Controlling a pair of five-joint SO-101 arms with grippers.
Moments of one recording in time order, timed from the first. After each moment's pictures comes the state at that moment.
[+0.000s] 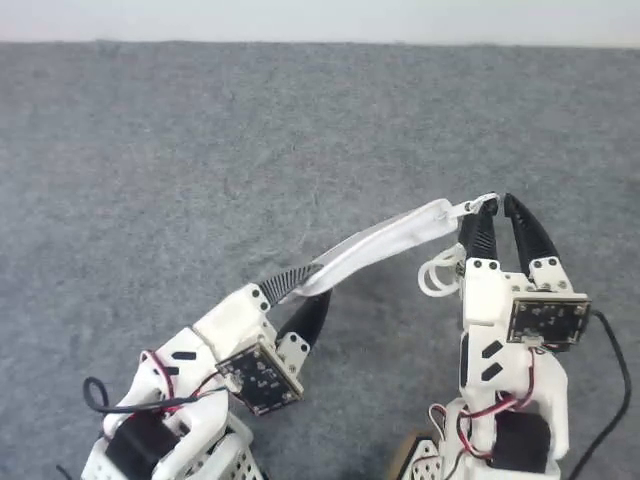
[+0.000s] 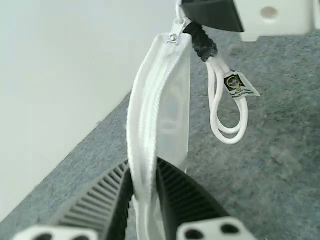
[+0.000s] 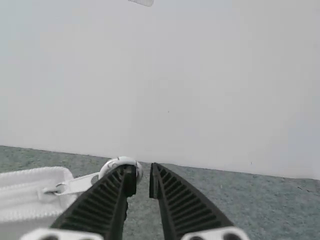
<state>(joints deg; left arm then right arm) 31.7 -101.1 68.1 64.0 -21.5 4.8 -104.0 72.3 38.2 6.7</state>
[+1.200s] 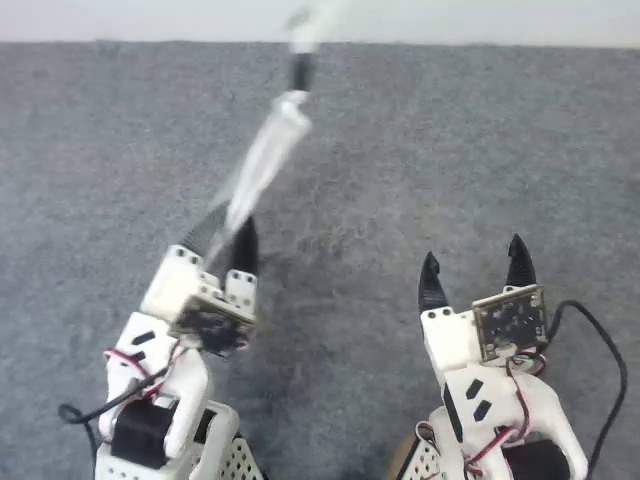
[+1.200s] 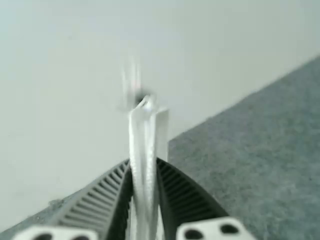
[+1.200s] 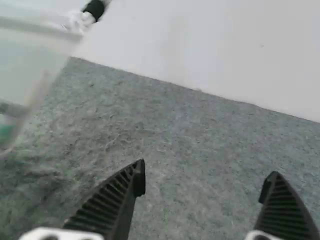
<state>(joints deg) 8.7 -101.1 73.8 45.7 -18.5 -16.0 -104.2 61.1 69.3 6.5</state>
